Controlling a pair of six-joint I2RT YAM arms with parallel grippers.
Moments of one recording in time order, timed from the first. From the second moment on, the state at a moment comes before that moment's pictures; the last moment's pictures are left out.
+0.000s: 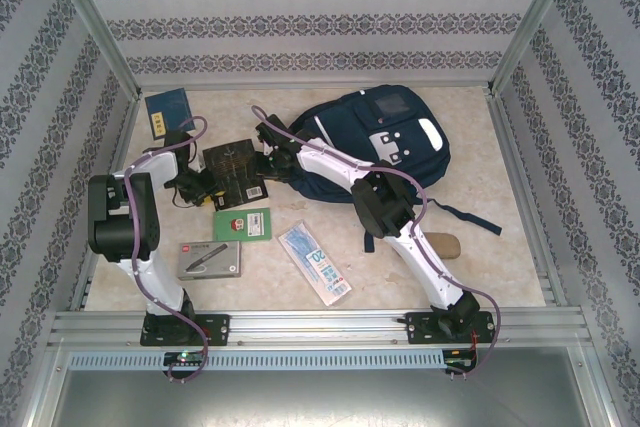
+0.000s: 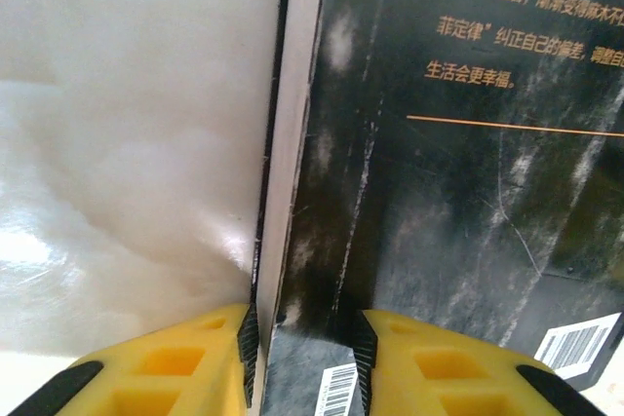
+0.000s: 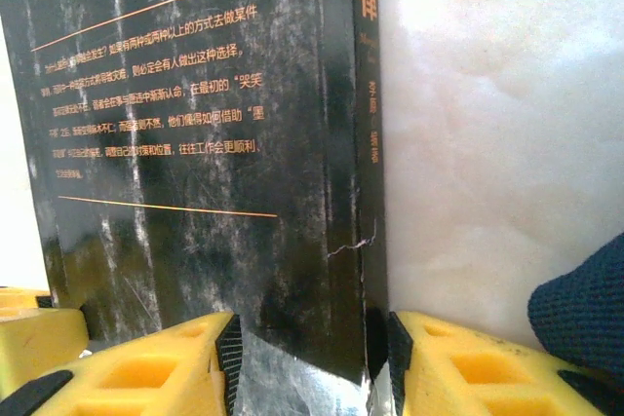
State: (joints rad) left arm 0.13 1.80 1.09 -0.67 0.34 -0.42; right arm 0.75 2.56 2.20 -0.64 -0.34 0.70
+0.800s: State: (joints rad) left arm 0.13 1.82 1.11 -0.67 0.39 -0.44; right arm 0.74 2.51 2.03 -0.11 -0.73 1.02
